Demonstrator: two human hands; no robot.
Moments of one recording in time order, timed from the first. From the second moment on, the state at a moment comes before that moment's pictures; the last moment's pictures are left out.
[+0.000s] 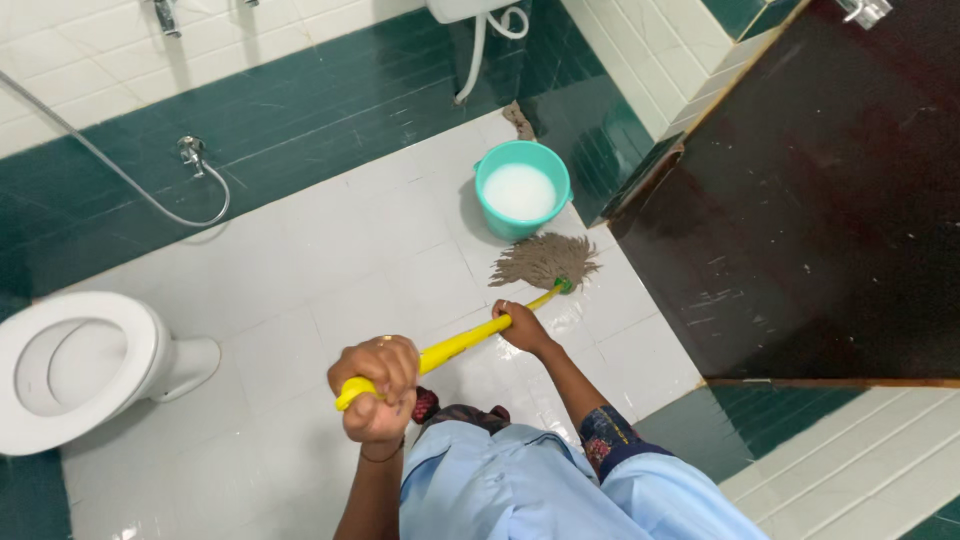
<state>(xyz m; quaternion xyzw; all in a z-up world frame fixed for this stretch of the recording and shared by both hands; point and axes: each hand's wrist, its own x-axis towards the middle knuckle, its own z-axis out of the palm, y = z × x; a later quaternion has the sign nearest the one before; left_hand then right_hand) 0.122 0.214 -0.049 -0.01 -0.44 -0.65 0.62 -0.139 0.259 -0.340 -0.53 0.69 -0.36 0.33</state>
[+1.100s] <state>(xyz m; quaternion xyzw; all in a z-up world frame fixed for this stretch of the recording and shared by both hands) 0.165 0.094 -0.040 -0.09 -0.47 -0.85 0.23 -0.027 0.293 -0.361 -0.24 0.83 -0.47 0.14</state>
